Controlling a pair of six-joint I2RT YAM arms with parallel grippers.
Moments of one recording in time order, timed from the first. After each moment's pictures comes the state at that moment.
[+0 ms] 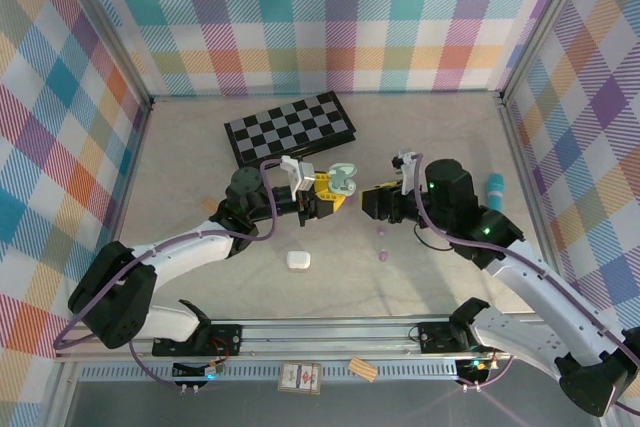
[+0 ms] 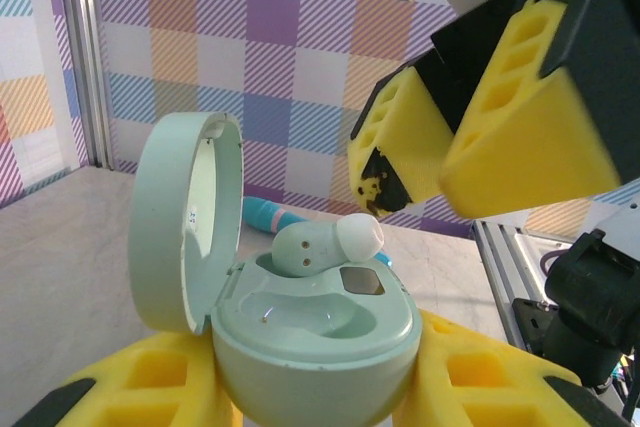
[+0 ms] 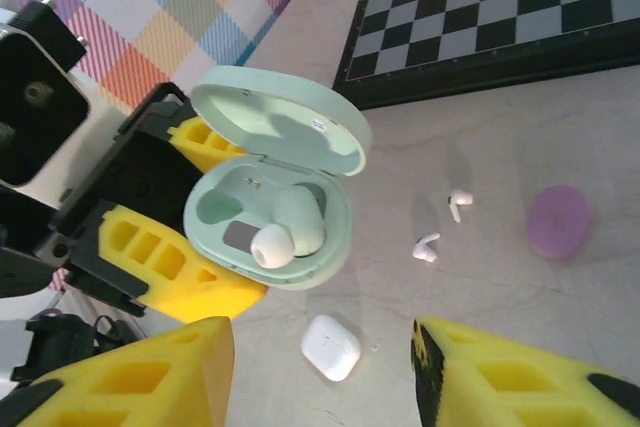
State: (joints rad) left arm -0.63 1.35 0.67 0.73 0.72 -0.11; right arm 0.65 0.91 0.94 -0.46 -0.29 0.44
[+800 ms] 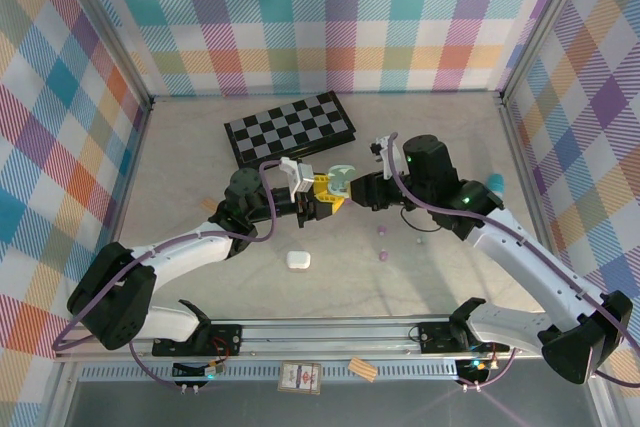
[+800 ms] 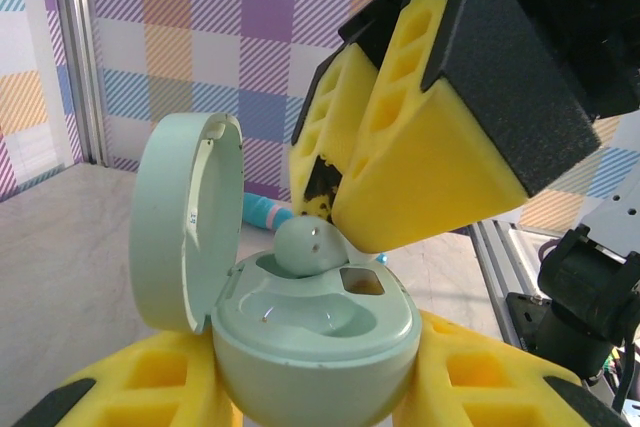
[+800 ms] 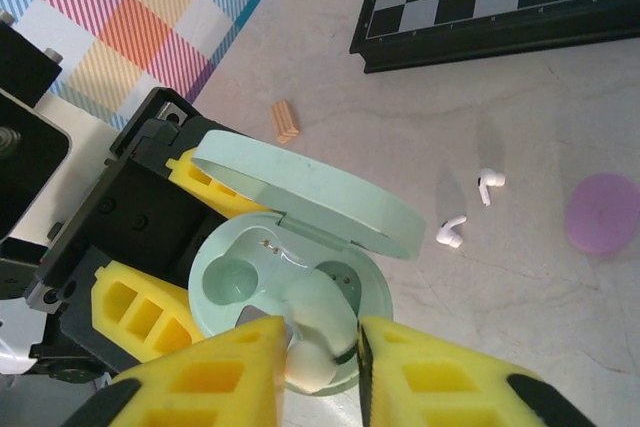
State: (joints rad) left arm -0.62 1.34 0.65 0.73 0.74 -0.11; right arm 0.65 1.11 1.11 -0.57 -0.36 0.39
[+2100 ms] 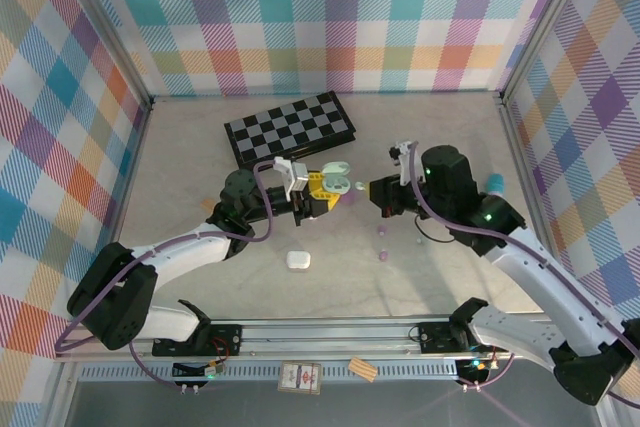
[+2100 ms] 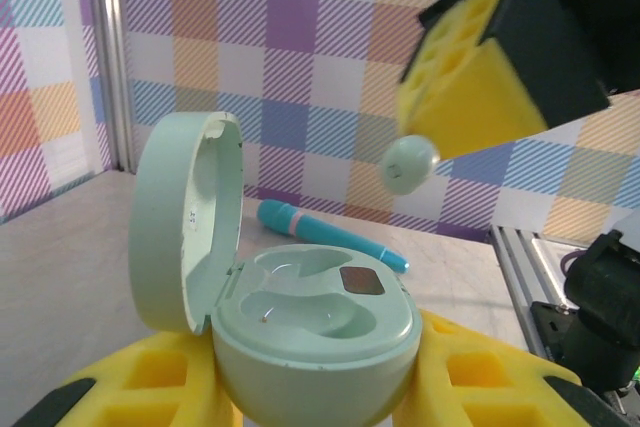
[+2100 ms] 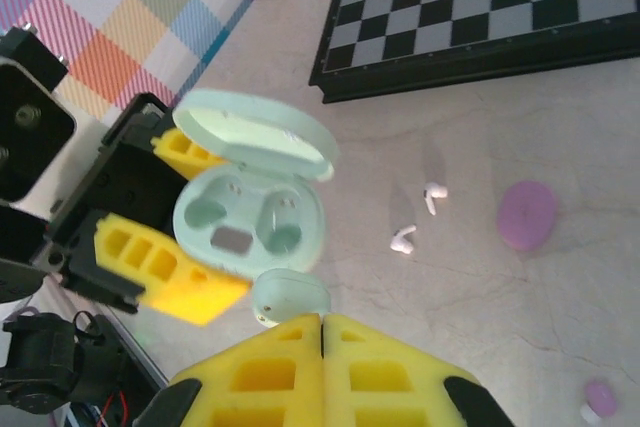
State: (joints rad) left arm -0.58 1.34 0.61 0.80 0.73 -0.12; right arm 0.65 0.95 1.05 -0.61 -0.23 0.41
